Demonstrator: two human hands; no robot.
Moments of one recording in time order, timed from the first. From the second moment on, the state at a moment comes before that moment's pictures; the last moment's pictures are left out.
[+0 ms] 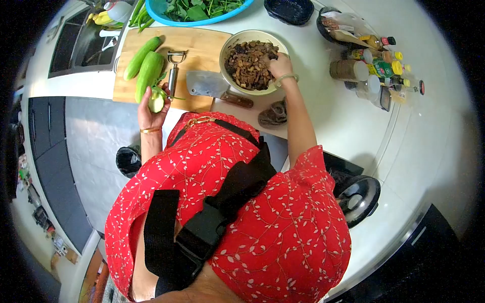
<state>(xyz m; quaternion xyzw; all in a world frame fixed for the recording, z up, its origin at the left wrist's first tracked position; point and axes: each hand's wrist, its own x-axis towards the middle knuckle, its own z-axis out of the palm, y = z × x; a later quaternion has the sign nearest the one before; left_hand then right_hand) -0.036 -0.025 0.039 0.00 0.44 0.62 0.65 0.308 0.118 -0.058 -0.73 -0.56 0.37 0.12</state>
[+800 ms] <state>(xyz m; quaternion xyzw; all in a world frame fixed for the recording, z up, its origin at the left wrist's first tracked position) -0.036 -0.022 0.042 -0.02 0.46 0.62 0.64 0.298 0.069 -0.029 -0.68 -0.44 0.54 0.23</state>
